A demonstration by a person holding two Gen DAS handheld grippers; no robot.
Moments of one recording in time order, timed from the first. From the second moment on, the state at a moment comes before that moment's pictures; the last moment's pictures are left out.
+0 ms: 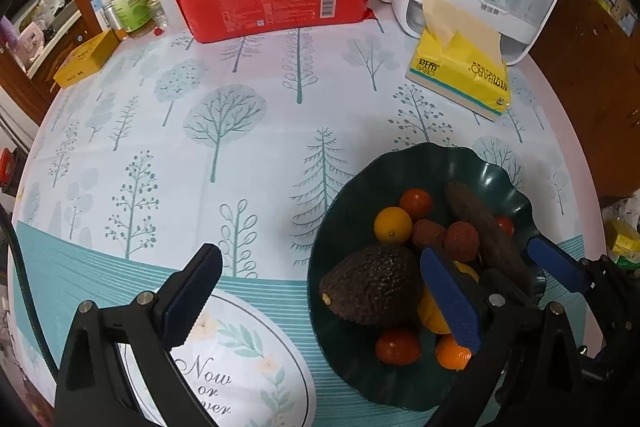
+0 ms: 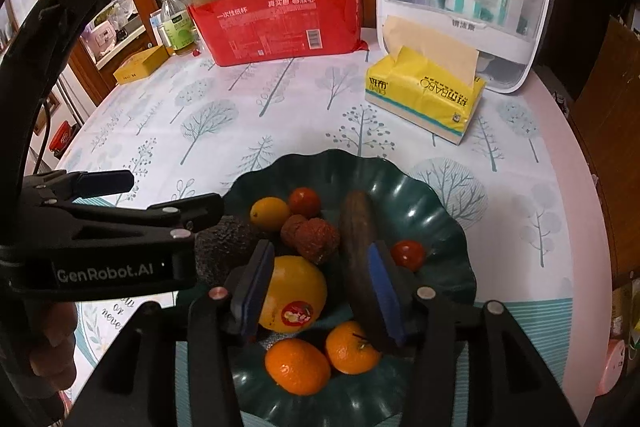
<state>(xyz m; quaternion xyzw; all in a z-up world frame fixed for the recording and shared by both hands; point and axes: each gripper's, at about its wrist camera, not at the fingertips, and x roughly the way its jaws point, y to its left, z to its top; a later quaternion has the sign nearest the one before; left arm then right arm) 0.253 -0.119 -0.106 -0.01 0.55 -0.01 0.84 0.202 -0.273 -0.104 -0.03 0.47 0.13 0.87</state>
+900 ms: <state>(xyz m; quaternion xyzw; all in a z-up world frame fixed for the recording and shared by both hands) 0.117 -0.071 -0.033 -0.02 0.49 0.01 0.87 0.110 -0.245 -0.052 -0.02 0.46 0.14 0.88</state>
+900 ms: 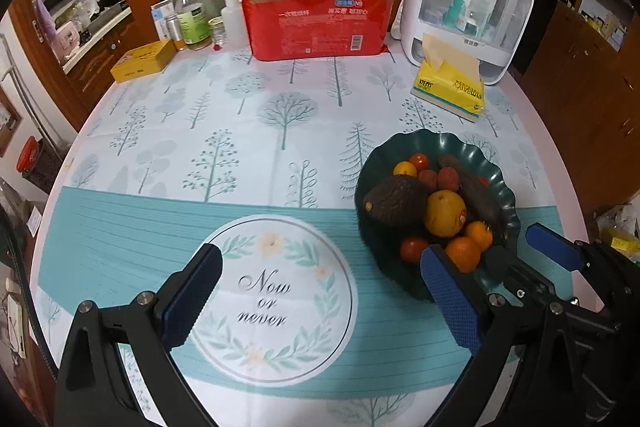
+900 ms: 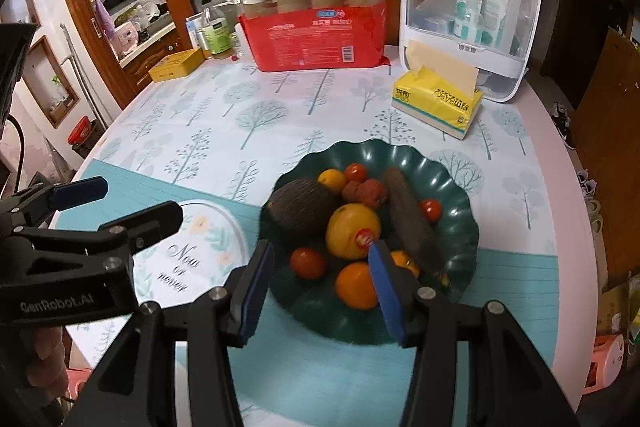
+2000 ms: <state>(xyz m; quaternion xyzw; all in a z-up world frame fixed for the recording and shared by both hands) 0.023 0.010 -0.003 -0.01 0.45 -0.02 0.89 0.002 -0.165 0.000 0.02 0.42 0.06 0.90</state>
